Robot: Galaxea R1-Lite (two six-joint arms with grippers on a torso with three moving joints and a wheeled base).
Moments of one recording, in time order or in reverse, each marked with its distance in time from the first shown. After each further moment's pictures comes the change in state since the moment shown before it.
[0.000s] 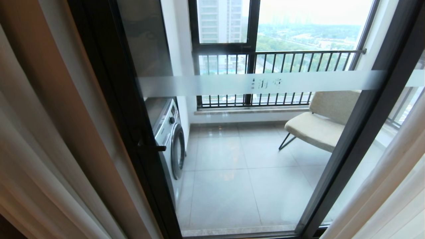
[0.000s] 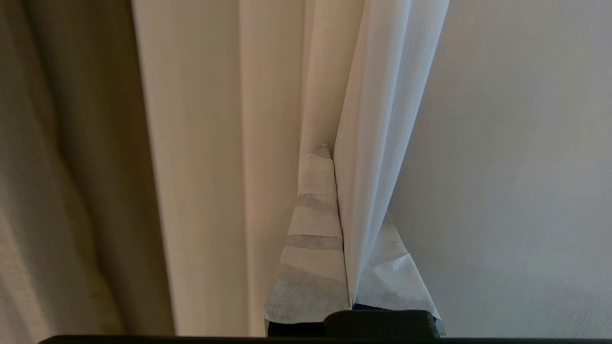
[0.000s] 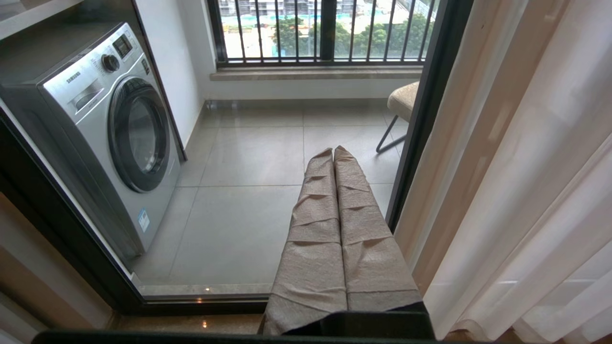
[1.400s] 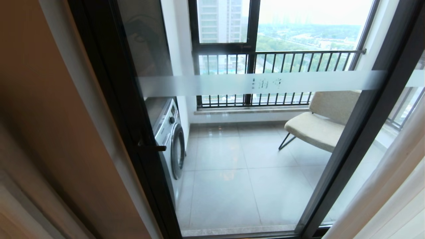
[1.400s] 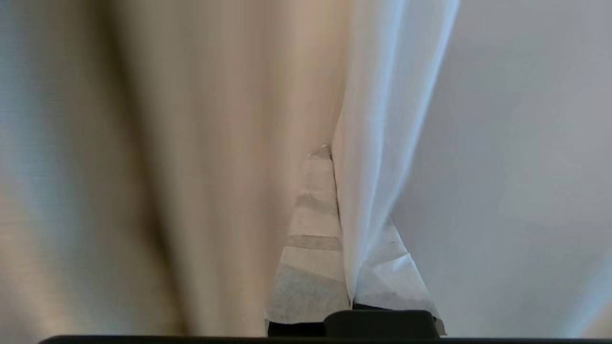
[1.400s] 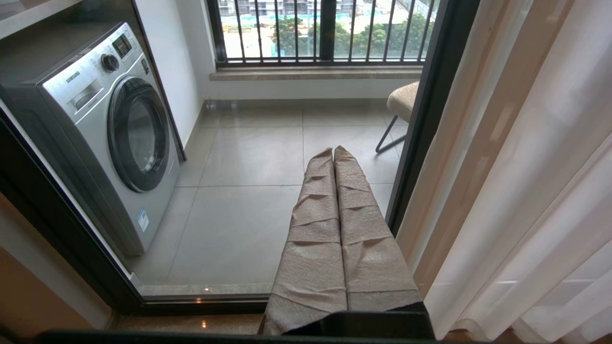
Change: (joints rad) left arm 0.263 0.212 -0.126 -0.017 -0.169 -0.035; right arm 0.000 0.000 0.000 0.001 0.000 0.001
